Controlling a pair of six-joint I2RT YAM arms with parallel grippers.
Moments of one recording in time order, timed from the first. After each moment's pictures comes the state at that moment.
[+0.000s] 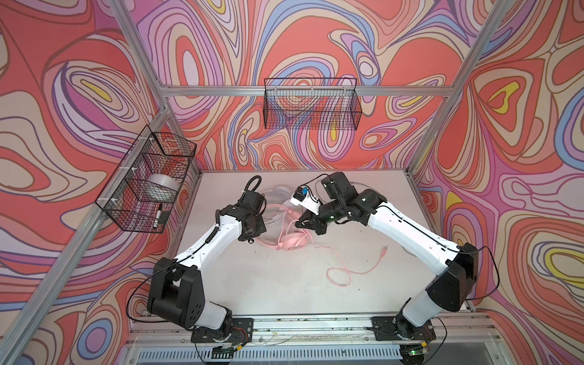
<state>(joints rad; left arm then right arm) -0.34 1.46 1.11 -0.86 -0.14 -0.68 0.68 1.62 1.57 -0.77 -0.59 -0.29</state>
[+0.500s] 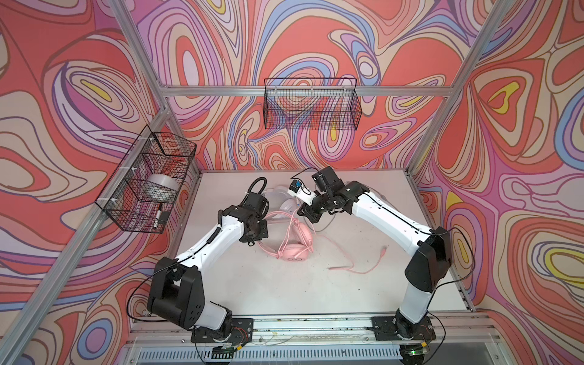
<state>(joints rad) -0.36 1.46 1.11 -0.89 -0.08 -0.50 0.65 1.83 1.72 -0.81 -0.34 -0.29</state>
